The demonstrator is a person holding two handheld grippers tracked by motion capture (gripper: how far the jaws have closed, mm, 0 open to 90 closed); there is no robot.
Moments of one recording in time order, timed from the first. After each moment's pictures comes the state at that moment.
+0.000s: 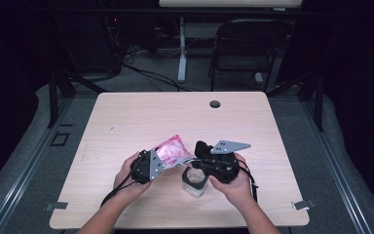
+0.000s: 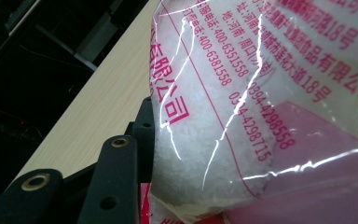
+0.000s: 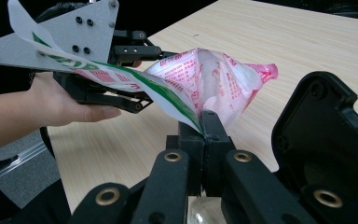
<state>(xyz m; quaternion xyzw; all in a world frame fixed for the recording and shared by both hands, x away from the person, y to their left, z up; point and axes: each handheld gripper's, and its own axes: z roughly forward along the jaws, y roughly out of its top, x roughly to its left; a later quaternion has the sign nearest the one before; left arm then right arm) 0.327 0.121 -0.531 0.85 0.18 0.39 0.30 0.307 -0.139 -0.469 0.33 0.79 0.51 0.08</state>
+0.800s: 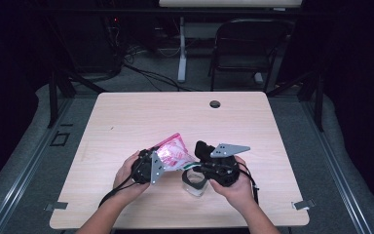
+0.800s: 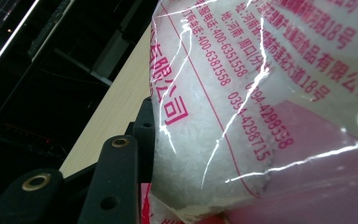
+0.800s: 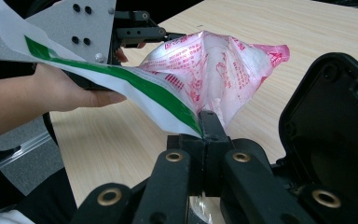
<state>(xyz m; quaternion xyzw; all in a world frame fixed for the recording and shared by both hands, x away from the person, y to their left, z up) 0.325 0.121 -0.532 0.84 0.14 0.43 0.29 0.301 -0.140 -0.473 0.33 0.80 0.50 0.07</state>
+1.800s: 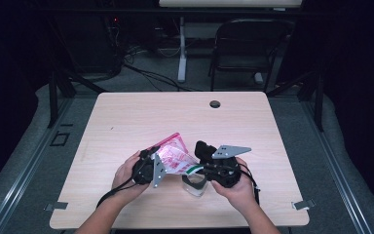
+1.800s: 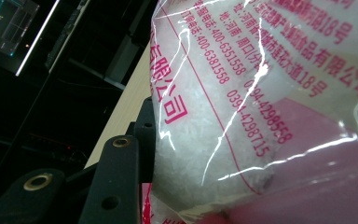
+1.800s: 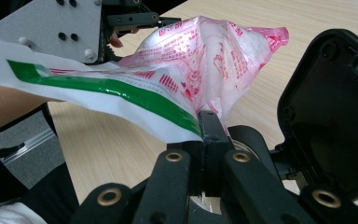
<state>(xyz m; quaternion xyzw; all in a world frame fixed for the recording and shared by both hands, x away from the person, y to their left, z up) 0.320 0.118 -0.531 0.84 0.11 0.46 0.27 0.301 -0.145 -0.479 0.33 0.80 0.49 0.06</state>
